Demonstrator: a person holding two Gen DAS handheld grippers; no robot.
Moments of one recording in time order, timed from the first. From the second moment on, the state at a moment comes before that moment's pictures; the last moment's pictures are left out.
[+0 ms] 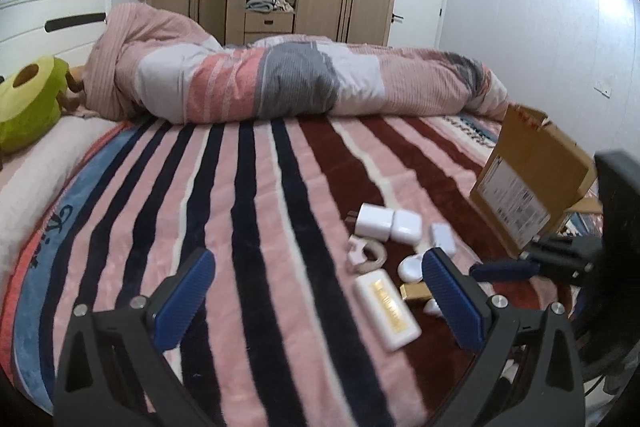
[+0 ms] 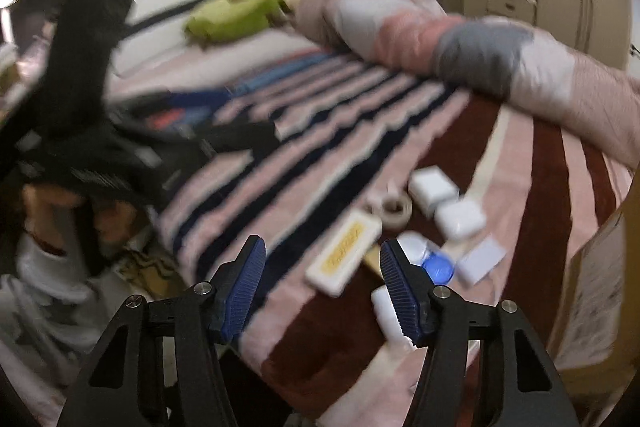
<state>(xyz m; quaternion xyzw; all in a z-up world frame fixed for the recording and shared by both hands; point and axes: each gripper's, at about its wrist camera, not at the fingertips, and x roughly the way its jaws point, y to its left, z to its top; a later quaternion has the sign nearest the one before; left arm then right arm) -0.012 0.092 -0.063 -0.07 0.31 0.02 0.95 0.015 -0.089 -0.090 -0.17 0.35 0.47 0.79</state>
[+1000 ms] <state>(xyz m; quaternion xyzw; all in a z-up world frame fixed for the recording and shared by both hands) -0.013 0.109 -0.108 -0.08 0.33 -0.03 0.94 0.036 -0.079 -0.069 -0.16 0.32 0.44 0.83</state>
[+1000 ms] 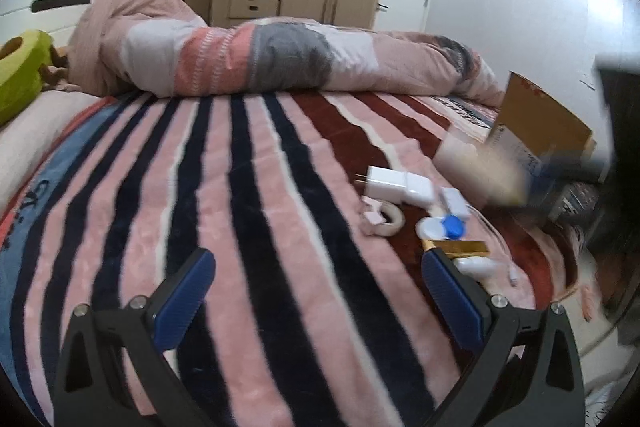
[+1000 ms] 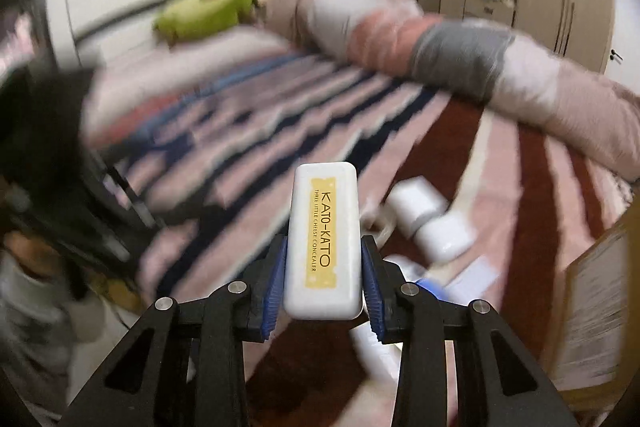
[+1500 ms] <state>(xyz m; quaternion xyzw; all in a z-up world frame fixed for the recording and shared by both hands) 0.061 0.016 -0.144 -0.11 0.41 -0.11 0.90 0.121 -0.271 0.026 -0.15 0.36 0.23 0.89</state>
